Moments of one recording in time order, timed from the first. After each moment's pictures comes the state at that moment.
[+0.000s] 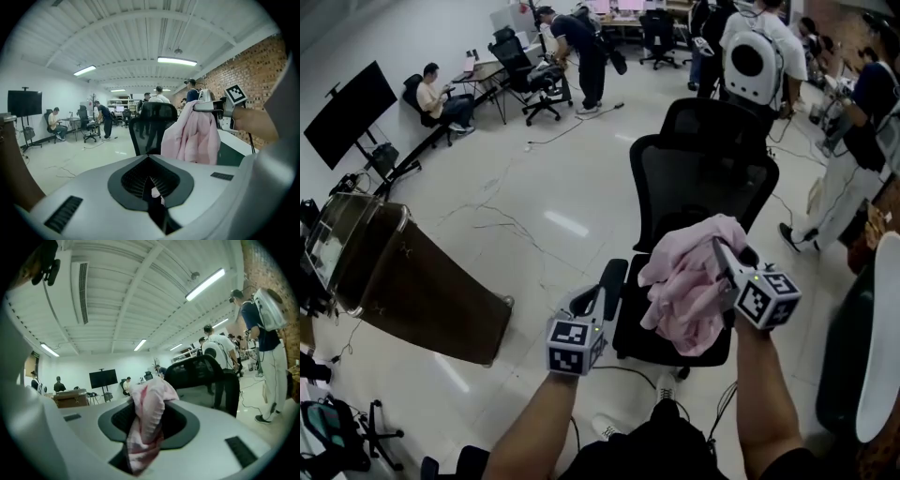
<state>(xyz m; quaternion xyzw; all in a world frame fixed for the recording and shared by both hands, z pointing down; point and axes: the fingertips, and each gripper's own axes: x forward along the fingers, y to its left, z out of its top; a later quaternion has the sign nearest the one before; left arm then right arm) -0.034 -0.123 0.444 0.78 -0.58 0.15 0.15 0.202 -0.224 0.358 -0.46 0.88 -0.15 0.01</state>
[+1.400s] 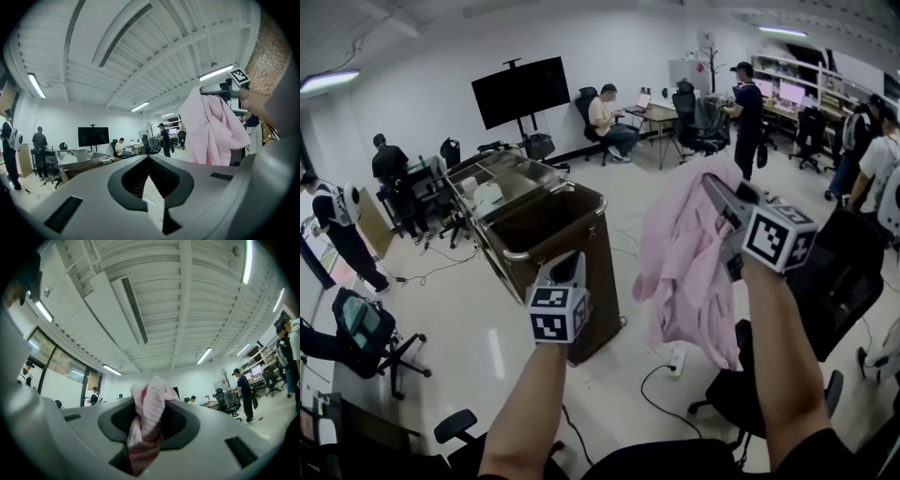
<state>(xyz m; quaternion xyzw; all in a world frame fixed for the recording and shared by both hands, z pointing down) -0.428 0.106 0.212 0.56 -0.83 0.06 0.01 -0.241 -0.070 0.055 -0.12 0.98 -0.05 0.12</state>
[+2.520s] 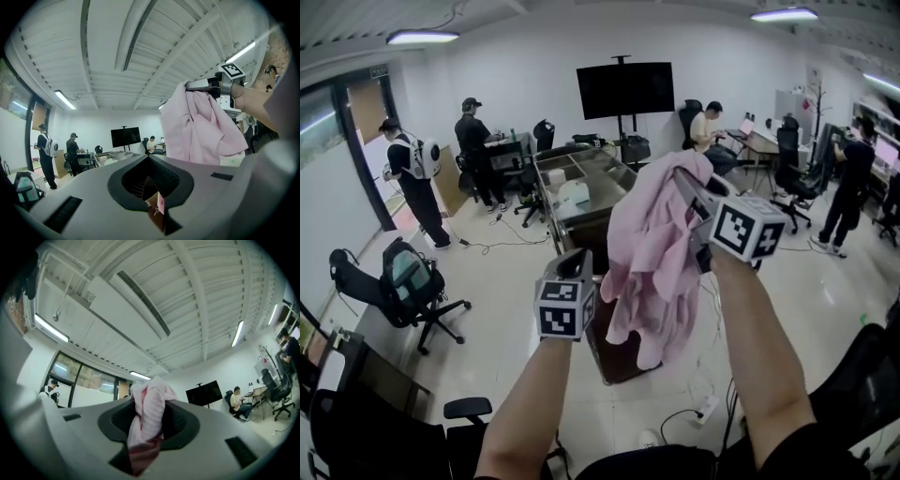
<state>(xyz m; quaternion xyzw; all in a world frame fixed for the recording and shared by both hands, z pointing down) -0.606 0.179 0.175 0.39 -0.92 0.07 0.00 -0.534 -0.001 0.012 0.09 0.98 -0.08 0.14</state>
